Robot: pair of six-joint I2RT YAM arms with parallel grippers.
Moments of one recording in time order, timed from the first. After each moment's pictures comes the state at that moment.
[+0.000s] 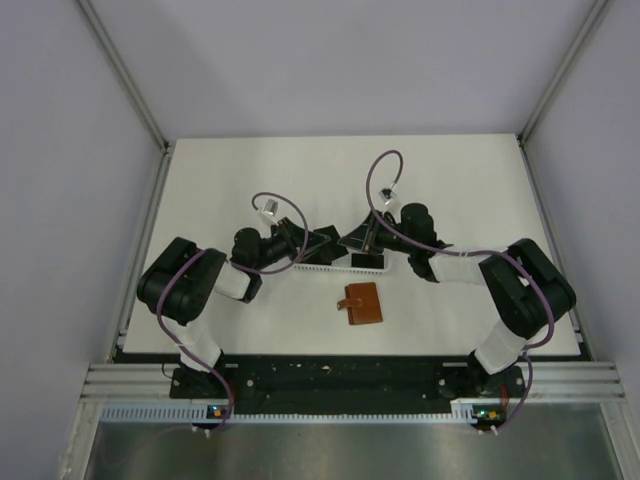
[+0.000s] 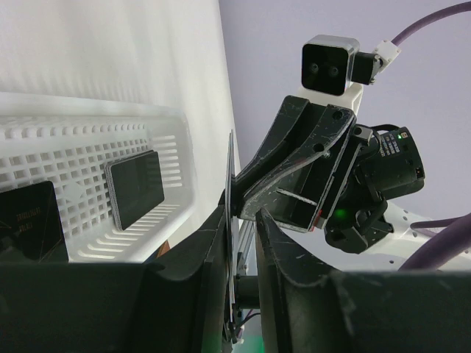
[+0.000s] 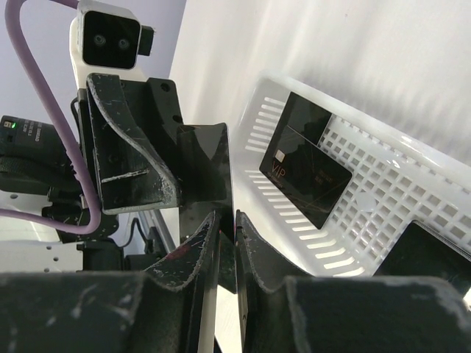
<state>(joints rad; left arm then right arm) -0.38 1.77 0.47 1.28 0.61 -1.34 0.51 1.65 0.70 0.66 -0.55 0.89</state>
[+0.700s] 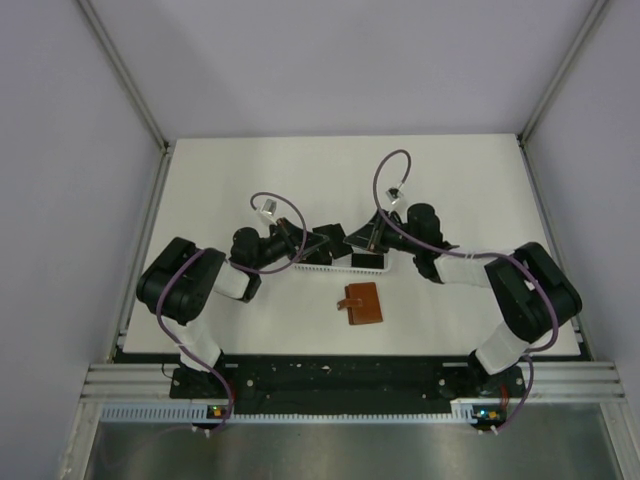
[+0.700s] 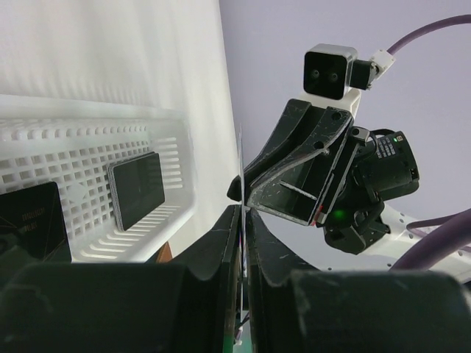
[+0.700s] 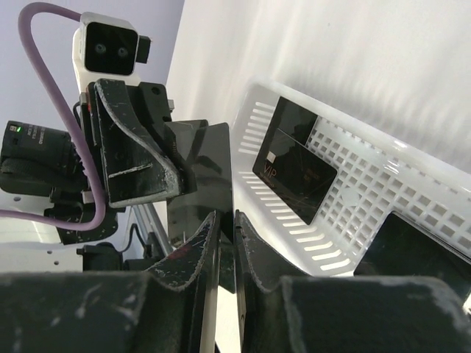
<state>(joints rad) -0.37 1.77 0.47 1.28 0.62 -1.35 0.48 1.62 0.67 0.66 -0.54 0.89</state>
